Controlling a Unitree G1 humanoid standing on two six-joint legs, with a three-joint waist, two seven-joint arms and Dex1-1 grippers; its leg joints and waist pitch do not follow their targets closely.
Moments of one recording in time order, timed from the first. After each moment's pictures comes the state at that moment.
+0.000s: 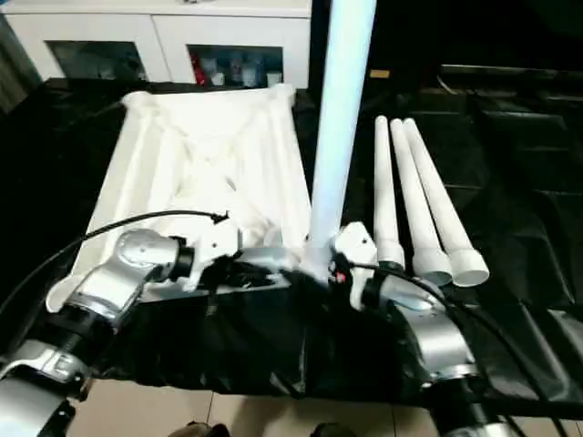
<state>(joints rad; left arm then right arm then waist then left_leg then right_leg) -0.59 0.32 -0.33 0.55 0.02 0.02 -1.25 -0.26 -0.36 0.15 0.23 0.20 0.13 0.93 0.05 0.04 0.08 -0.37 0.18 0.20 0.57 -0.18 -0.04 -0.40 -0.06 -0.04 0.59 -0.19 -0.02</state>
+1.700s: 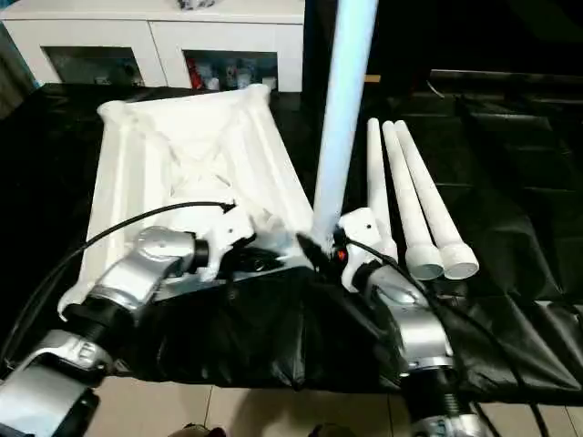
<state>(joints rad) -0.65 0.17 -0.29 0.65 0.06 0.11 -0.96 -0.31 -0.14 0.04 0.32 0.11 0.16 0.41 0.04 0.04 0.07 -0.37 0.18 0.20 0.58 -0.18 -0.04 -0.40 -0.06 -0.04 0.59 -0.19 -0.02</state>
